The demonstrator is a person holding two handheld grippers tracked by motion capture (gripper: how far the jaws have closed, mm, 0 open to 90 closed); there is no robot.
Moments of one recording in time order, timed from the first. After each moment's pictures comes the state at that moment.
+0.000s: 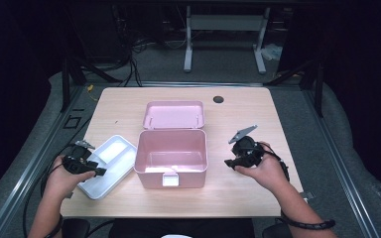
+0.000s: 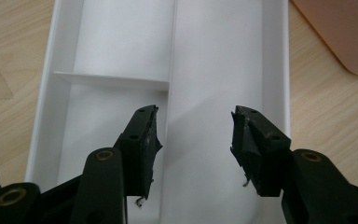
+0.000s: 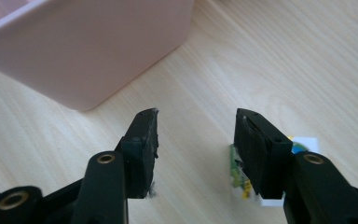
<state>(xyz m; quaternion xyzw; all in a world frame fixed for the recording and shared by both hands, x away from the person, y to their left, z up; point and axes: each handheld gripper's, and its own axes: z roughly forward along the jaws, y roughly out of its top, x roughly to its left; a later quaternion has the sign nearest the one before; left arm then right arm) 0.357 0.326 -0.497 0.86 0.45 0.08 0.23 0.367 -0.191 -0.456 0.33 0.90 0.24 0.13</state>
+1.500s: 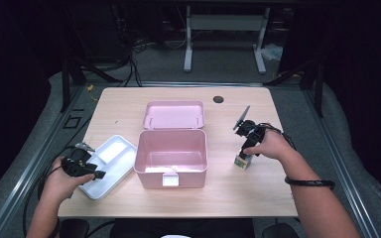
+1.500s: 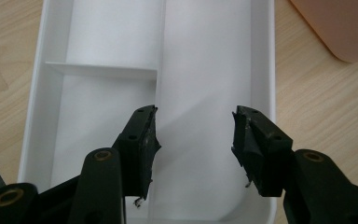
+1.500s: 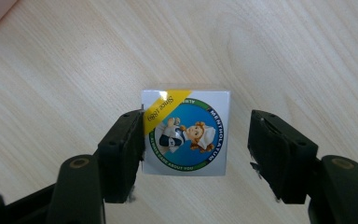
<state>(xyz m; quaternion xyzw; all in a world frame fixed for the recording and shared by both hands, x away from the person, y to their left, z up) 0.349 0.323 -0.494 0.86 0.45 0.07 0.22 0.447 -0.216 -0.470 0.36 0.93 0.07 0.03</state>
